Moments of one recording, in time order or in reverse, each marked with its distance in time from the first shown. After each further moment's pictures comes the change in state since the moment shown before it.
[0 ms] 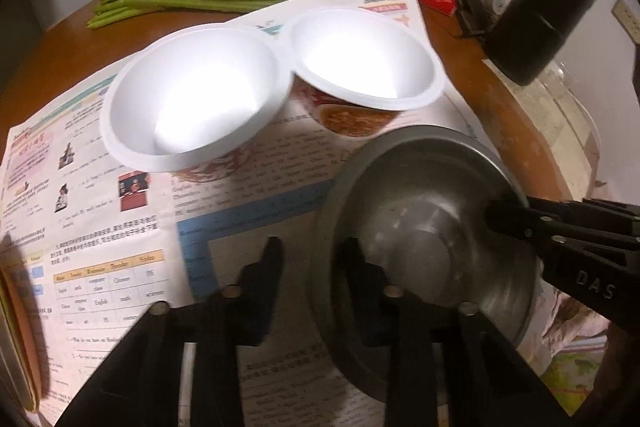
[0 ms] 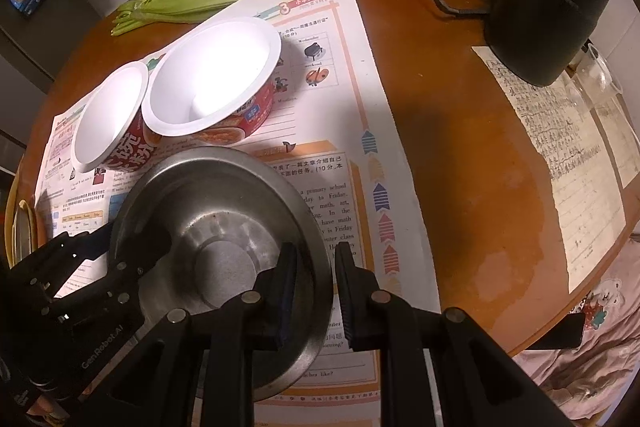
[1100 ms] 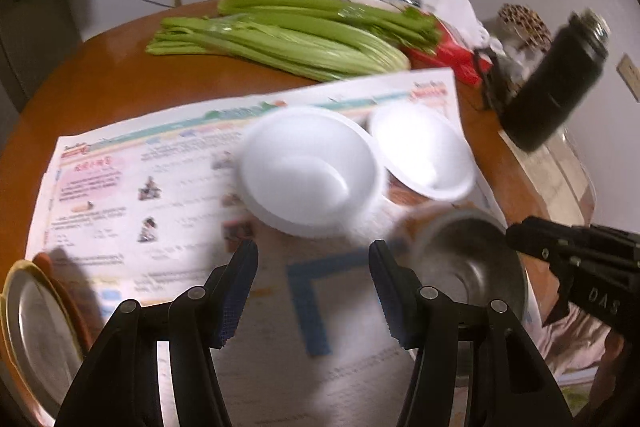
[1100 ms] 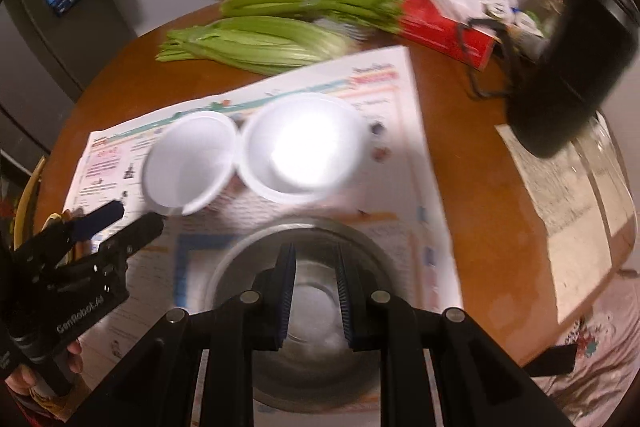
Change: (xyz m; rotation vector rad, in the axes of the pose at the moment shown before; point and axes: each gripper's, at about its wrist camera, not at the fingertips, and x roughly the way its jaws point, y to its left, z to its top) left arm -0.055 0.053 0.016 -0.085 -0.142 0.022; right arm -0.052 0.048 0.019 -0.054 -0.131 0.006
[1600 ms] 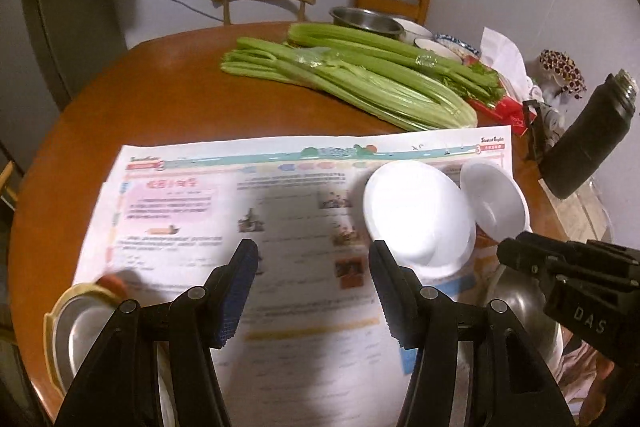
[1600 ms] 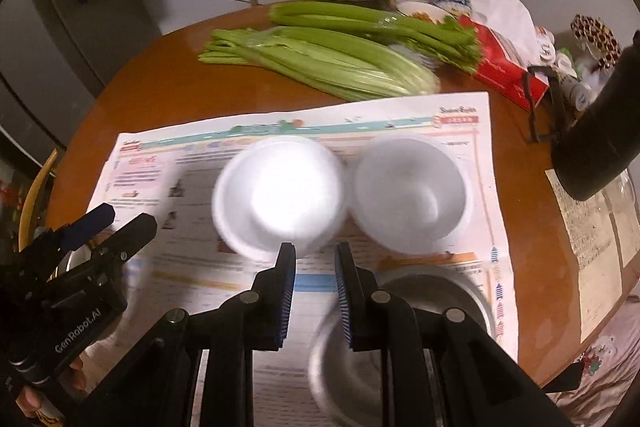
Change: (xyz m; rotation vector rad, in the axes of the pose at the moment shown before) left arm -0.022 0.084 0.022 -0.106 -0.084 0.088; right arm 0.010 0.087 0.032 -0.071 -0.031 0.028
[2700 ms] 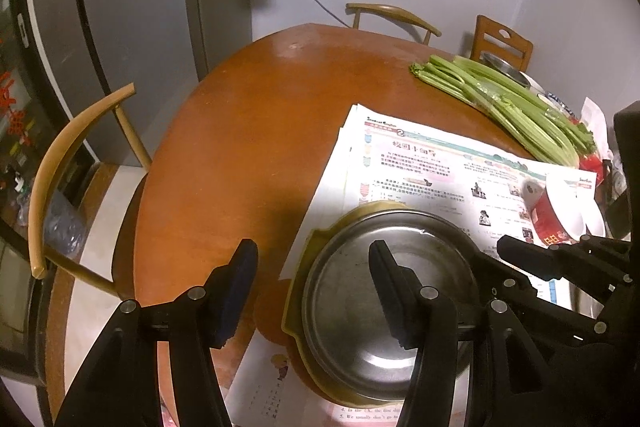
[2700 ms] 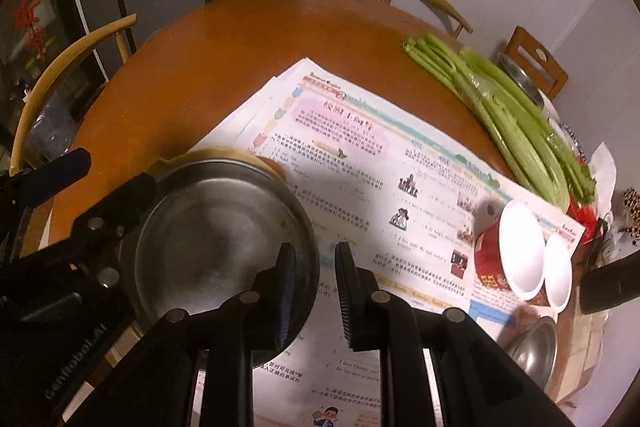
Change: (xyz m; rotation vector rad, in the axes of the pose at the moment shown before) left arm -0.084 0.206 -0.089 -0.247 -0.083 0.220; right arm 0.025 0.275 -0.056 -0.500 -0.011 -0.084
